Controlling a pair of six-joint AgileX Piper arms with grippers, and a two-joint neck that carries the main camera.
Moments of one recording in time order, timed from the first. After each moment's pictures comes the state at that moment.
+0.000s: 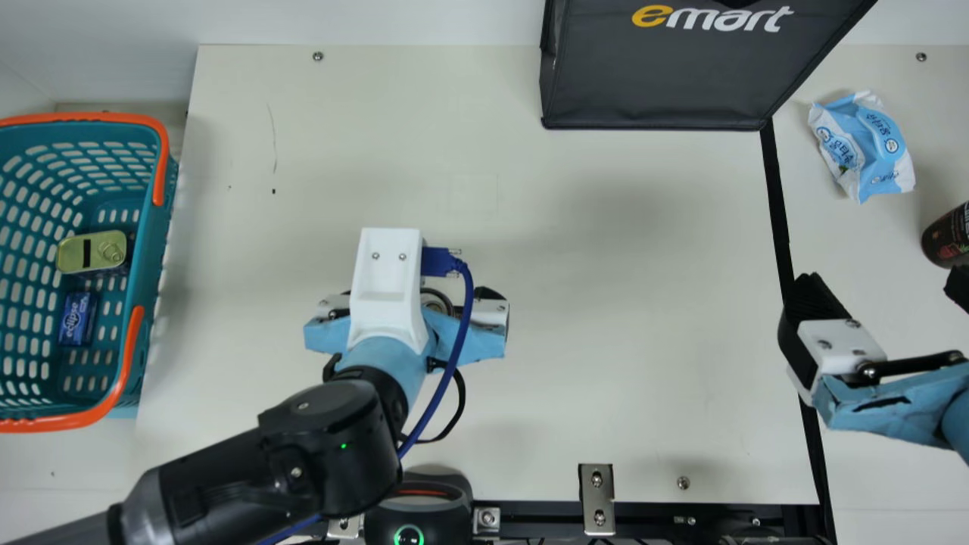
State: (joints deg) left arm -67.4 84.7 -61.6 33.1 56.0 -79.1; right arm 0.6 42.6 -69.8 -0.8 69.3 0.0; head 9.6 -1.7
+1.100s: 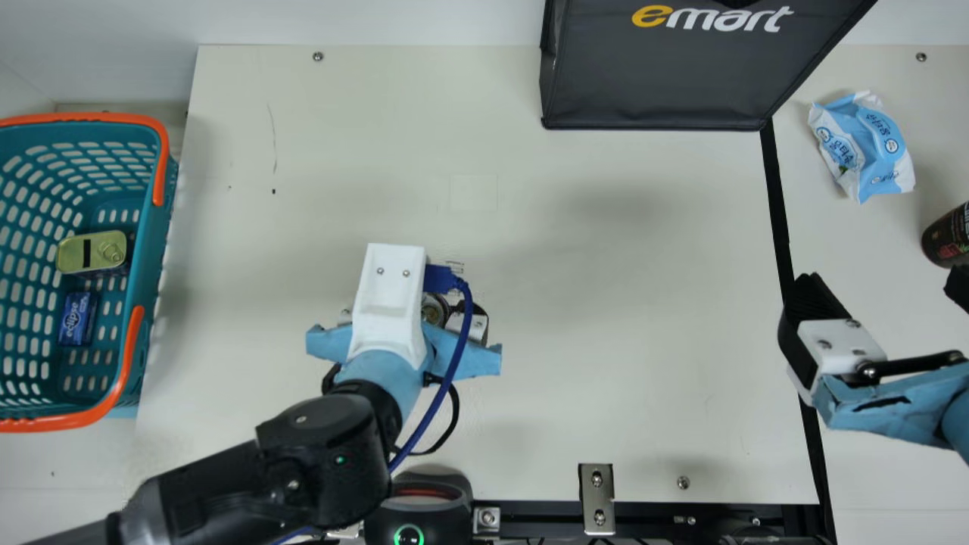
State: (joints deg) left arm -68.1 81.6 -56.5 34.3 51.4 -76.2; right arm 0.6 42.6 -69.8 -0.8 69.3 0.0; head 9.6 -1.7
